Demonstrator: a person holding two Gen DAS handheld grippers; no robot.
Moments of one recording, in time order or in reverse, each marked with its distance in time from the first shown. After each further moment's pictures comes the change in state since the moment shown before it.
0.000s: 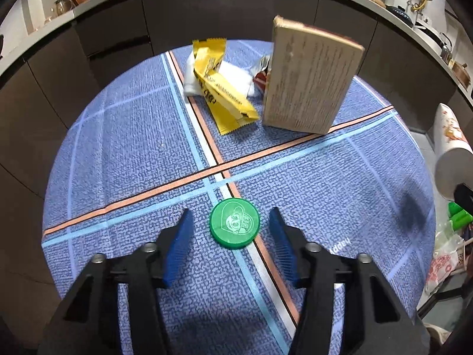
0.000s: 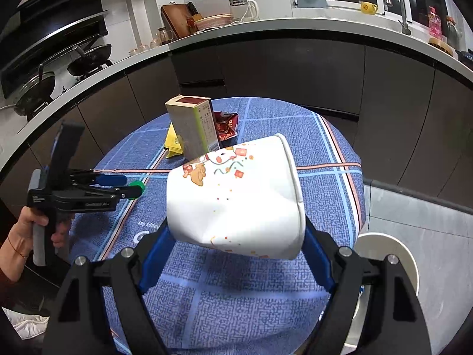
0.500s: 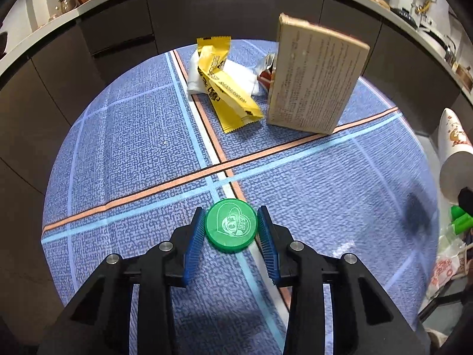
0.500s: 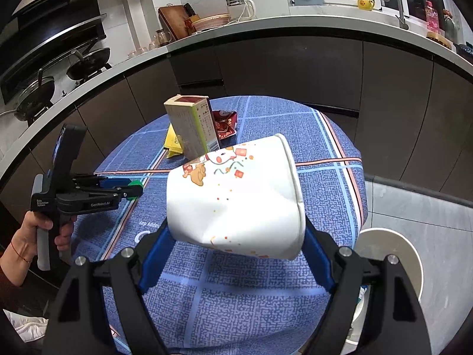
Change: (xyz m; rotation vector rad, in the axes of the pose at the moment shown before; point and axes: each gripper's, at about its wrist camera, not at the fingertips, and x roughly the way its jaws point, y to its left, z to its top) left arm -0.005 0.002 -0.005 -0.020 -0.027 0.009; right arm -0.002 -0.002 -0.003 0.020 -0.005 0.014
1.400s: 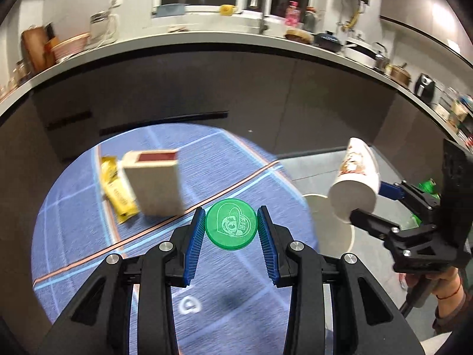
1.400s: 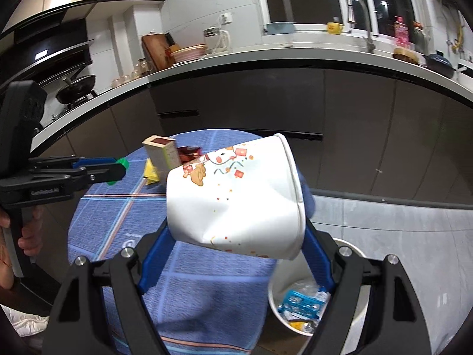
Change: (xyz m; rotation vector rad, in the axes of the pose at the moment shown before) left arm -0.119 -0.132 0.033 0.182 -0.235 -0.234; right arm -0.086 -0.038 -0.006 0.042 -0.132 -0.121
